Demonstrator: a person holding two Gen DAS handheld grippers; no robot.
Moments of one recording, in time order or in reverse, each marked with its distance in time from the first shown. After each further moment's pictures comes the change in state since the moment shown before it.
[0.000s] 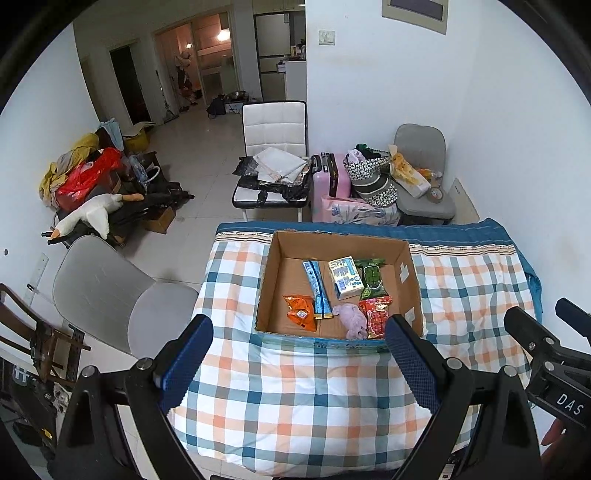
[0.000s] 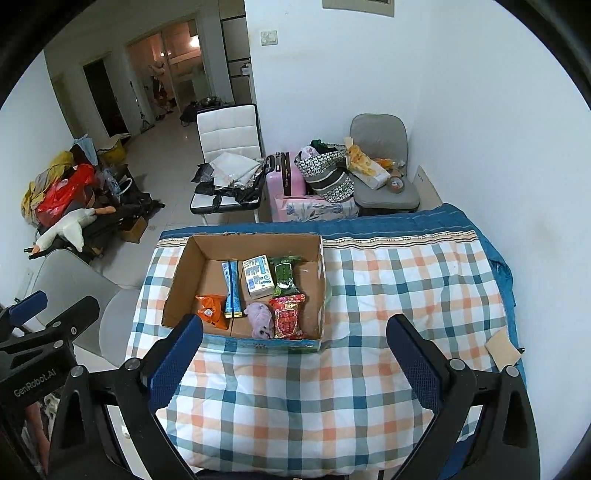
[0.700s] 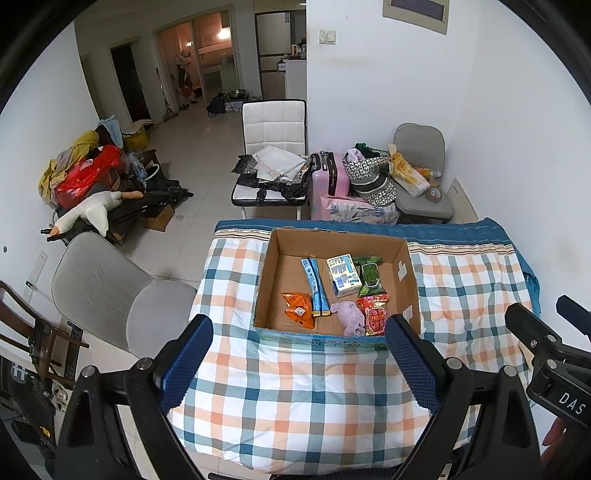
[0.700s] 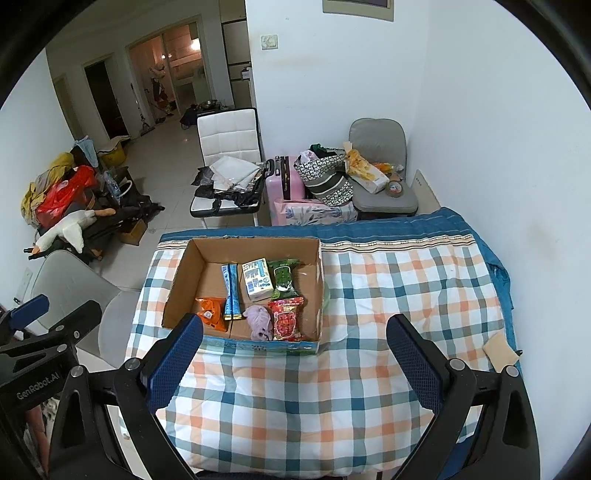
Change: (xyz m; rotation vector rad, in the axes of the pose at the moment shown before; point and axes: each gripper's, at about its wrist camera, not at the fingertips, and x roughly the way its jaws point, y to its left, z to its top) left arm -0.004 -0.003 -0.001 0.002 0.006 -0.002; right arm -0.008 -0.004 0.006 0.000 -0.007 0.000
